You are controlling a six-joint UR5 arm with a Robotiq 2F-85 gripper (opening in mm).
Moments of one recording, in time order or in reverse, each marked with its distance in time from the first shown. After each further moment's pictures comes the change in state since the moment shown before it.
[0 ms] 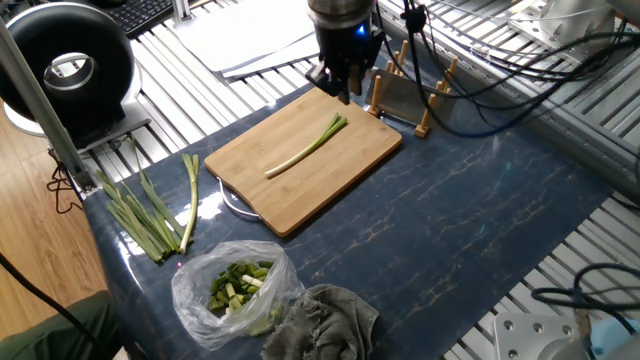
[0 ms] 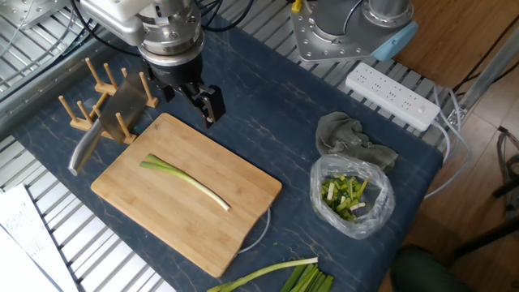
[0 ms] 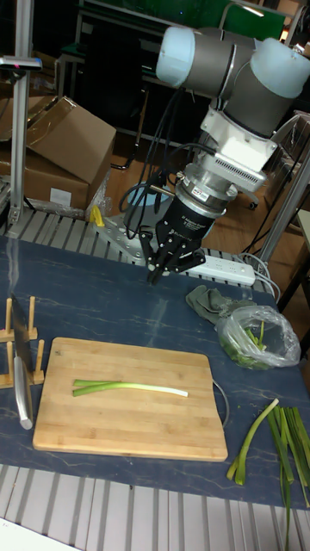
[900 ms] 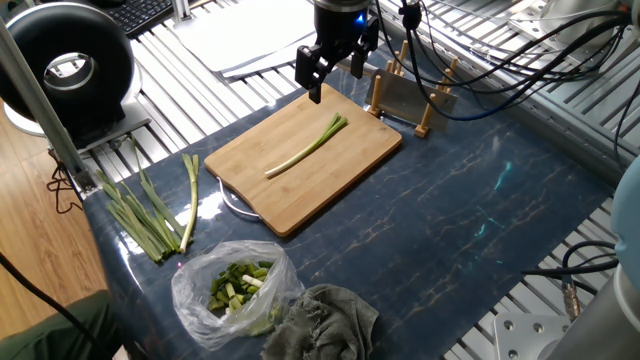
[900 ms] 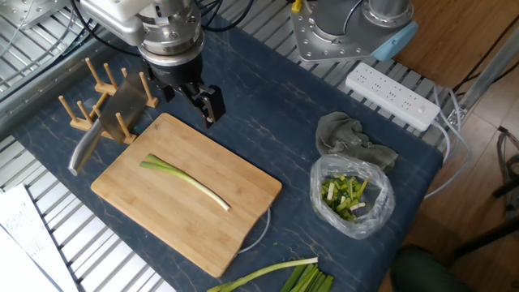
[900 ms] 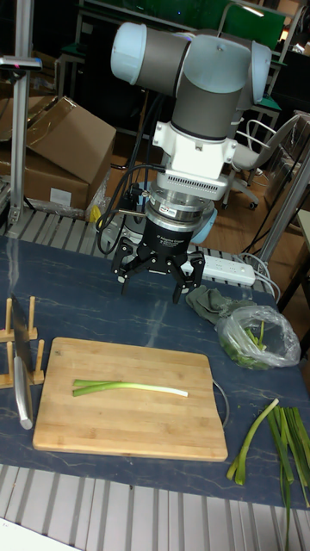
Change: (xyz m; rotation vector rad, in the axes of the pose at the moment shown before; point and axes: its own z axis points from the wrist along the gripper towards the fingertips) arm -0.042 0.004 0.019 -0.235 0.004 -0.012
